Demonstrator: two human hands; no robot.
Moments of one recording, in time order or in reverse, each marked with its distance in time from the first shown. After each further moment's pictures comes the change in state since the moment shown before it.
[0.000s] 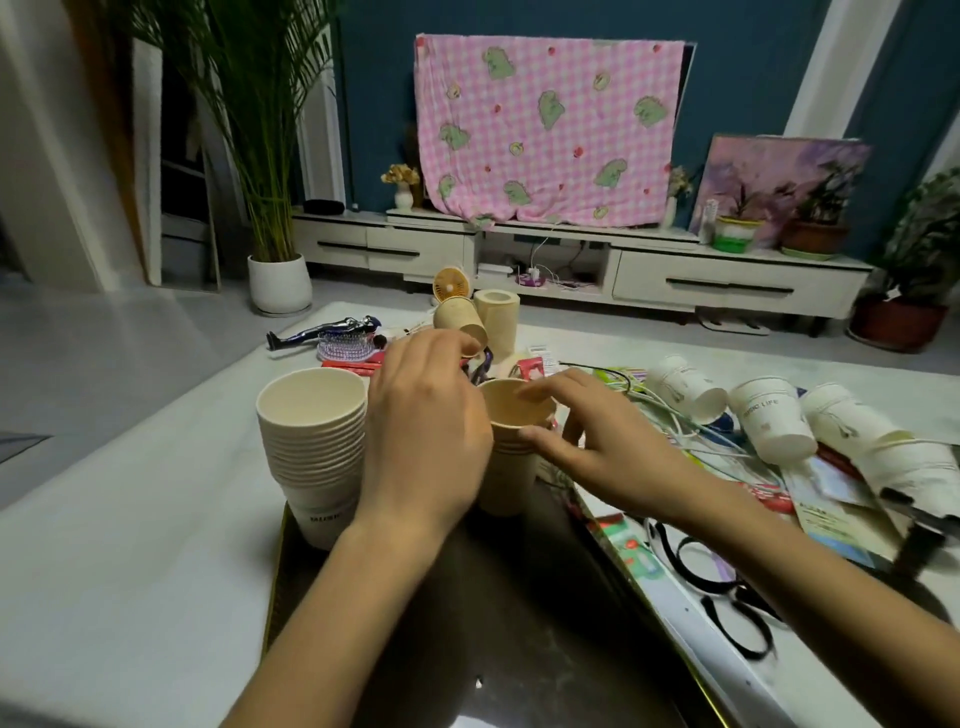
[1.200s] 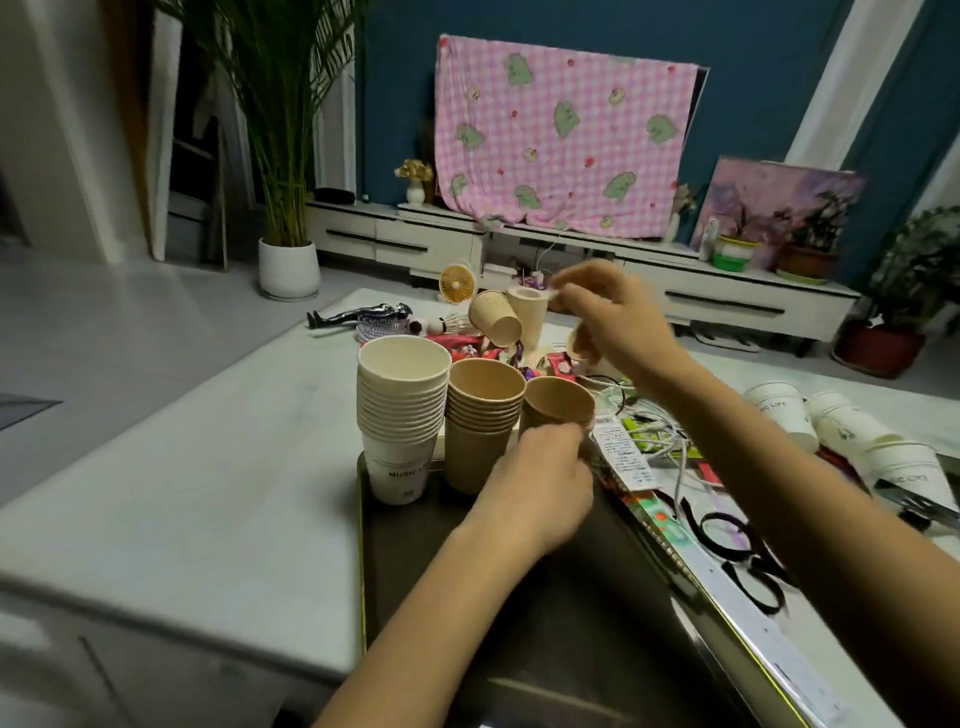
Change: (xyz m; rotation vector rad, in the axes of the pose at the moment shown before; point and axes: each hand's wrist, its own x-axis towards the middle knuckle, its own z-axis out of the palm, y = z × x) left_hand -0.038 0.000 0.004 -0.188 -0.662 -0.144; right_hand 0.068 -0.045 -0.008 0.388 0.316 0.224
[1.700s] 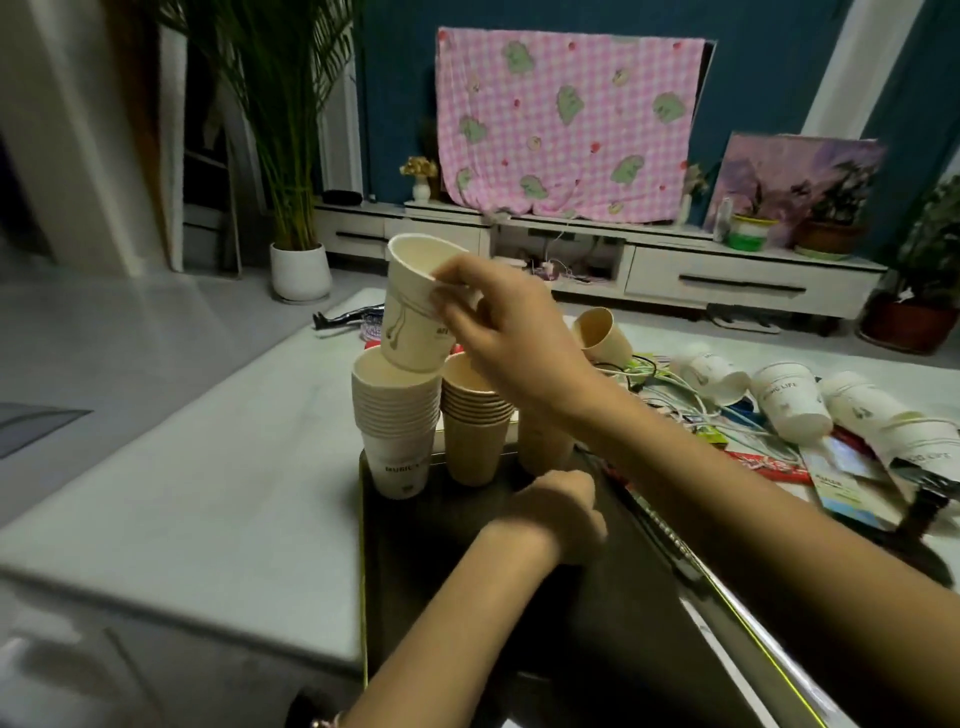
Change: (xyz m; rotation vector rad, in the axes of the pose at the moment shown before) left_hand 0.009 -0.002 0.033 0.158 -0.398 -0.182; right_hand -0.038 -0.062 0.042 -0.097 -0.139 -0.356
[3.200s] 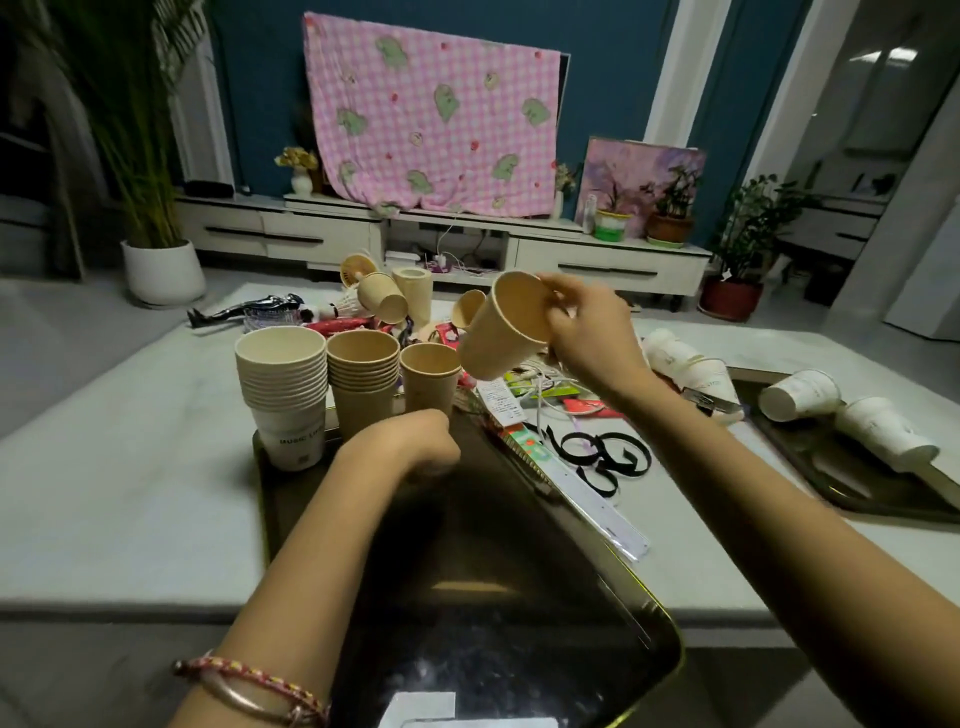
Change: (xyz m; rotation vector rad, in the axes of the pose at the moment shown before) left_hand -0.042 0.019 -0.038 0.040 -0.146 -0.131; right_hand -0.086 0.025 -0.107 -0.243 0.272 0.513
